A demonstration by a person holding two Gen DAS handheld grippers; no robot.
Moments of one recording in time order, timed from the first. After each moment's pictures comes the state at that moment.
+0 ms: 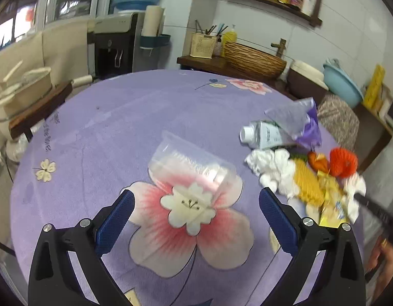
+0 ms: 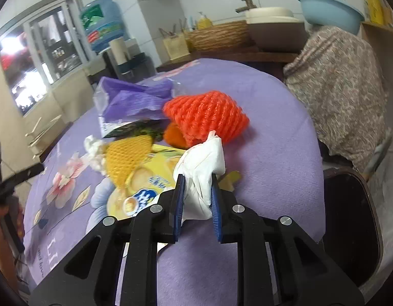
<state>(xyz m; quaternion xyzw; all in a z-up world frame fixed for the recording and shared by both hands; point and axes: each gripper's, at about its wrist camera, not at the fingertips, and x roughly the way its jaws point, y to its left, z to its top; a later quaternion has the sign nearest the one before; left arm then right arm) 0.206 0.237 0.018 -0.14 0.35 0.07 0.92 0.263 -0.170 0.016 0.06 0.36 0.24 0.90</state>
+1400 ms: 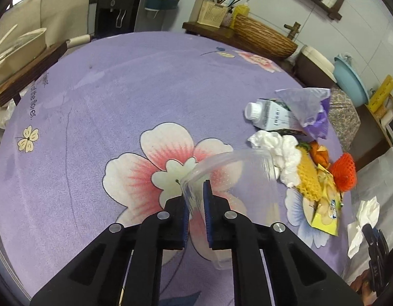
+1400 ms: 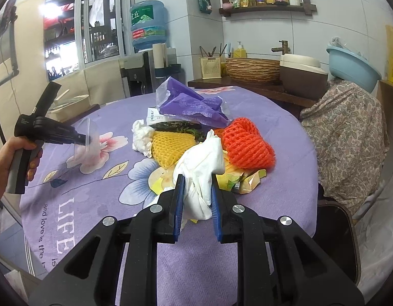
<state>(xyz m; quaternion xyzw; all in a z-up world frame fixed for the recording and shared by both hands) 0.213 0.238 0.006 -0.18 0.43 0.05 0.88 0.183 -0.156 0.040 -0.04 0.27 0.29 0.92</state>
